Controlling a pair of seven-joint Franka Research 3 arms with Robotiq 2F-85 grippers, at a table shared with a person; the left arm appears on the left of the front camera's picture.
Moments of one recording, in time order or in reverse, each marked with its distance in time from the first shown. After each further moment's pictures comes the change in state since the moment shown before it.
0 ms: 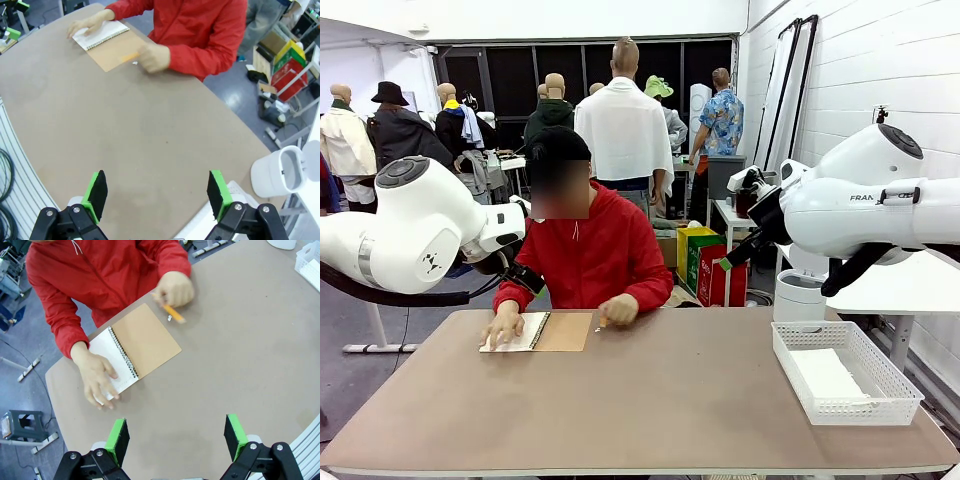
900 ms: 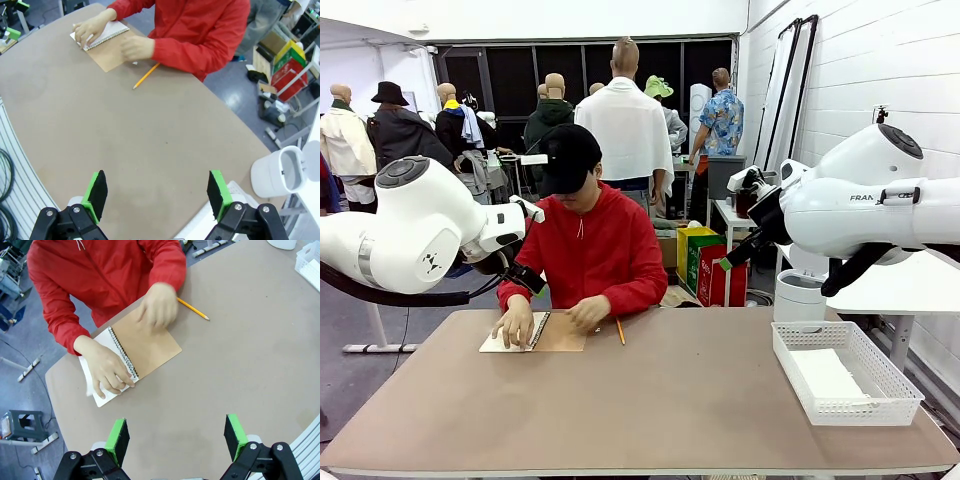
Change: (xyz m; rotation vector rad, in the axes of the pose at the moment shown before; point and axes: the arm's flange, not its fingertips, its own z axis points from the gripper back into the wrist) left arm 0.000 0.000 0.000 0.000 0.000 0.000; right arm 0.000 0.000 0.000 0.000 0.000 0.000
